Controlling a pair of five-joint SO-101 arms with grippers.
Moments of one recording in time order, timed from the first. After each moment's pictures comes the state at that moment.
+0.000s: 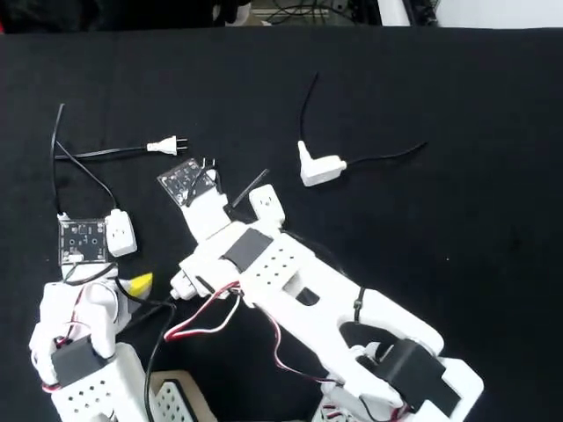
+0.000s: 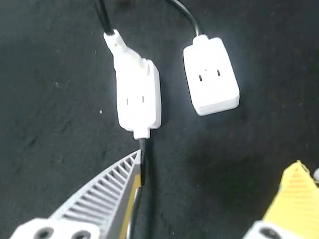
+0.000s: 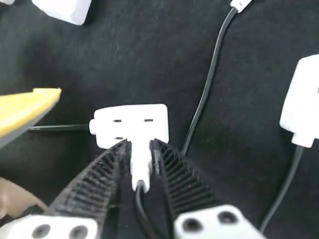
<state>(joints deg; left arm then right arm) -32.7 -104.2 90.0 71.0 -25.5 -49.7 -13.7 38.1 52.4 -13.9</state>
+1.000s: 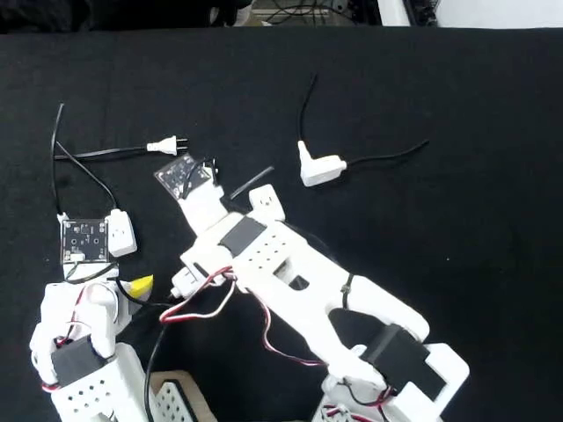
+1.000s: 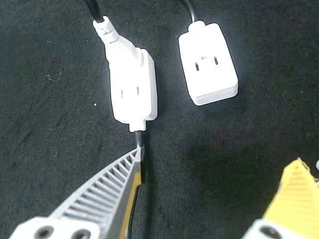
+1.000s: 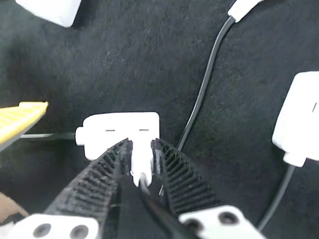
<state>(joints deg) -32.7 -104.2 90.1 71.0 -25.8 -47.2 -6.7 34.3 50.9 -9.5</state>
